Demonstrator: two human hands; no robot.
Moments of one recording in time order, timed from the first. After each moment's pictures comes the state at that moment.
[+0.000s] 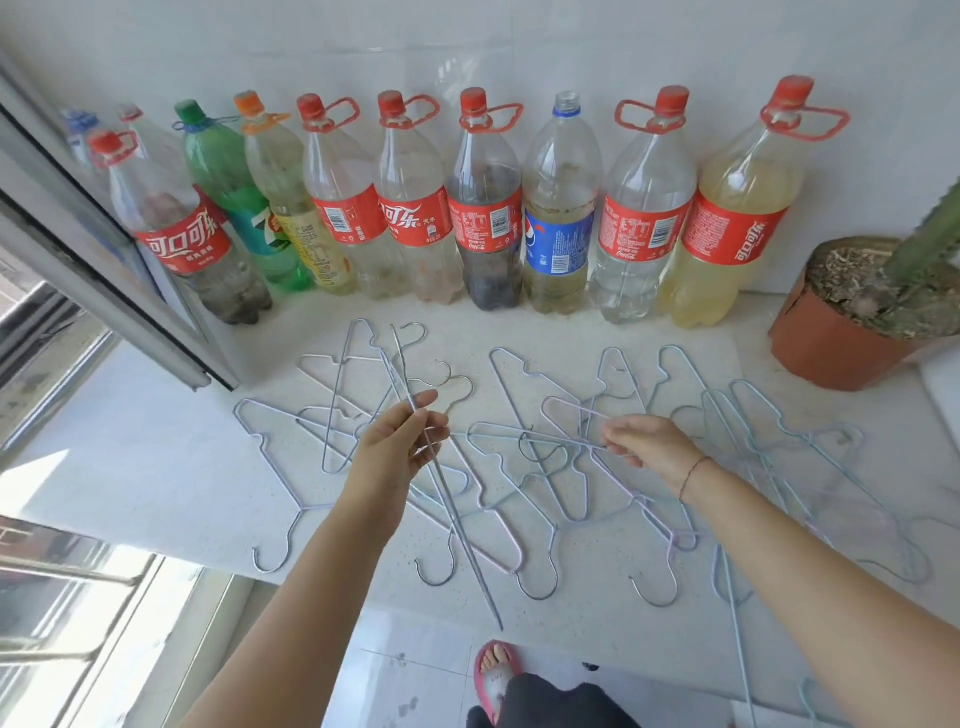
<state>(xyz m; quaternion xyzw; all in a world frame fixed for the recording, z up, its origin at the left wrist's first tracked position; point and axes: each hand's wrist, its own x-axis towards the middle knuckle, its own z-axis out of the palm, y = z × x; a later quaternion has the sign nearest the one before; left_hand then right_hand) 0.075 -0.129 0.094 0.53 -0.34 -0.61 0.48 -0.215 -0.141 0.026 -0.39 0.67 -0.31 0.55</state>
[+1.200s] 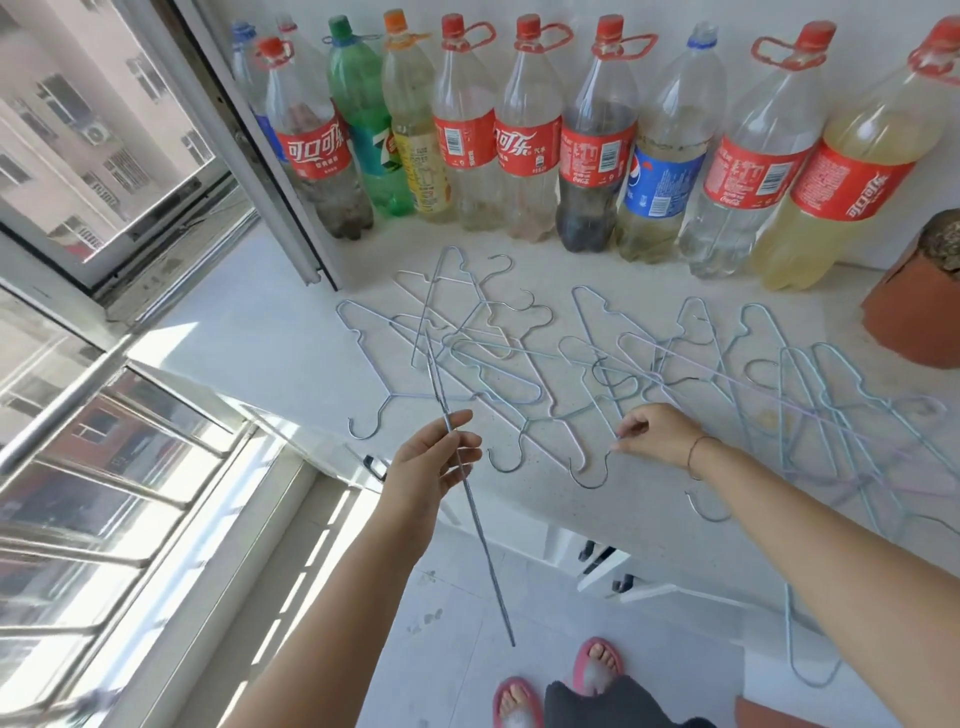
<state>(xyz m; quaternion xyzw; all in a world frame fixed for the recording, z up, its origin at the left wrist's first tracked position) 0.133 0.016 0.071 0.56 -0.28 -0.61 0.49 -0.148 -0.084 0.003 -0.62 0.66 -0.08 0.42</state>
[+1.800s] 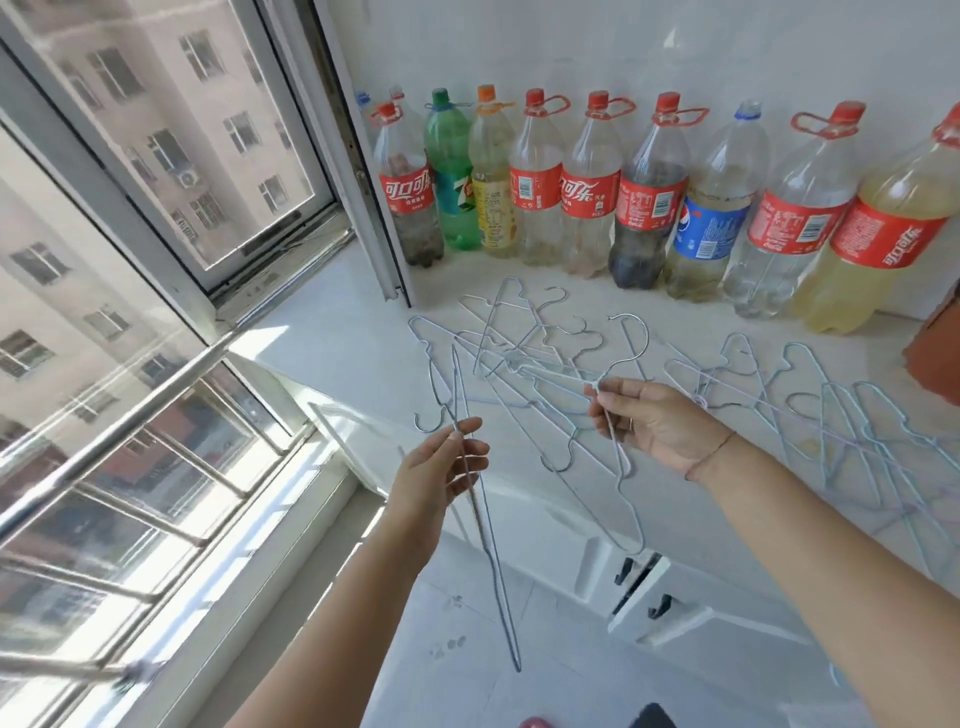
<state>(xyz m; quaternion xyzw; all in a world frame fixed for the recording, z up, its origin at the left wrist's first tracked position) 0.174 0.080 0.106 0.56 -0.29 -0.56 0.54 -0.062 -0.024 0.116 -0.40 0.41 -0.34 0.74</state>
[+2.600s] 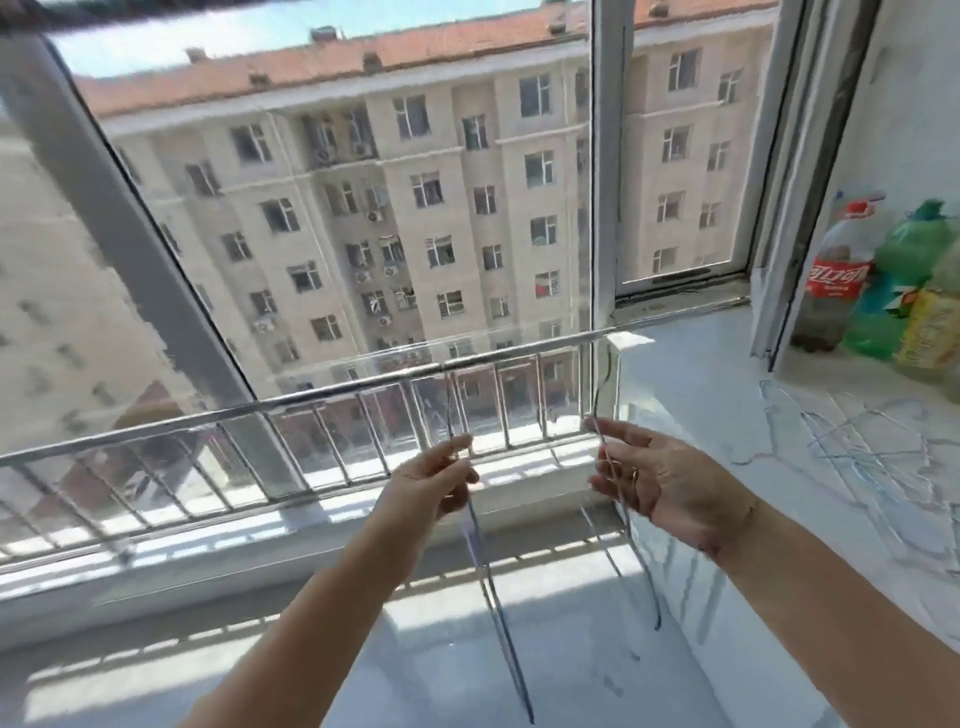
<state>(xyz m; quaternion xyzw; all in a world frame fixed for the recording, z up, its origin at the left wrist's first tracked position) 0.186 0.436 0.217 0.65 -0.14 -0.22 0.71 0.074 0.221 0.228 -0.47 0.14 -0.04 0.87</state>
